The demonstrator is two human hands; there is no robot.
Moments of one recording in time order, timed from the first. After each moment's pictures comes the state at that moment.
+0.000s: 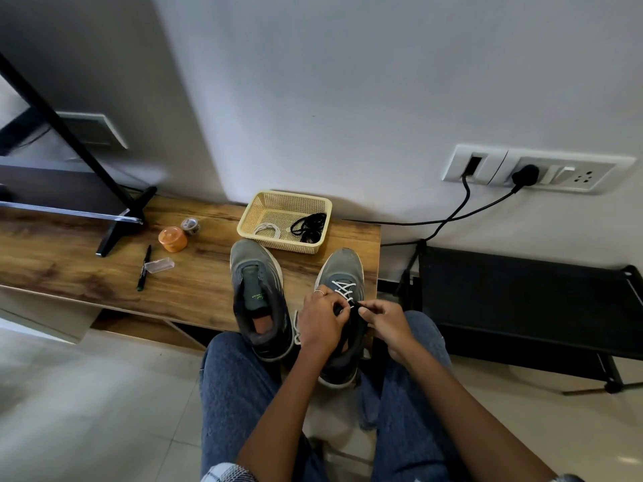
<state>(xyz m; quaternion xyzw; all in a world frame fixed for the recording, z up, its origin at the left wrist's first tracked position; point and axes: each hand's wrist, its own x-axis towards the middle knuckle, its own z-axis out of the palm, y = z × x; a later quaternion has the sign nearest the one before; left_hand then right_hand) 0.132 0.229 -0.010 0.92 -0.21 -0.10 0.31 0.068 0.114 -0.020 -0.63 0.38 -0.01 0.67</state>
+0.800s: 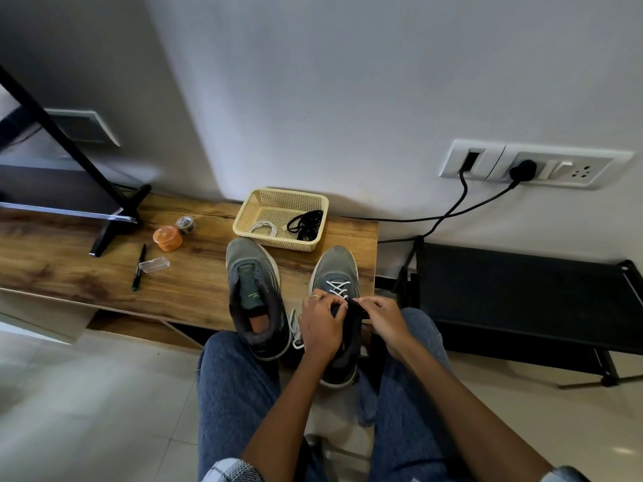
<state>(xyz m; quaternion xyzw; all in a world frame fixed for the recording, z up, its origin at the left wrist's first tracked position) 0.123 0.221 -0.025 0.93 -0.15 -0.09 0.34 0.067 0.115 -0.008 -0.66 0.36 -0.02 0.66</state>
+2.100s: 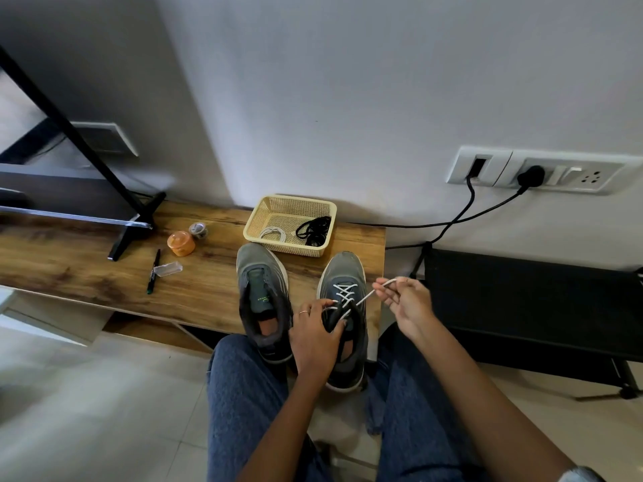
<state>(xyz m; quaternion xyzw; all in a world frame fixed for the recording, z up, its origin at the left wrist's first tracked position) 0.109 0.251 -0.018 0.94 -0.12 -0.06 0.32 0.088 0.088 0.021 -0.40 0.44 -0.16 0.79</state>
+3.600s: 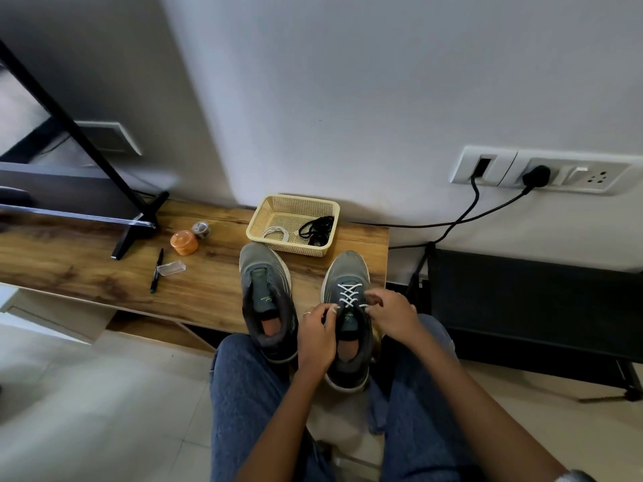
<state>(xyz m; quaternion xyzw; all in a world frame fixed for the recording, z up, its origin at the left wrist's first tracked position) 0.116 0.252 -0.021 0.87 -0.09 -0.11 0.47 0.082 0.099 0.006 -0.90 0.27 0.08 0.34</state>
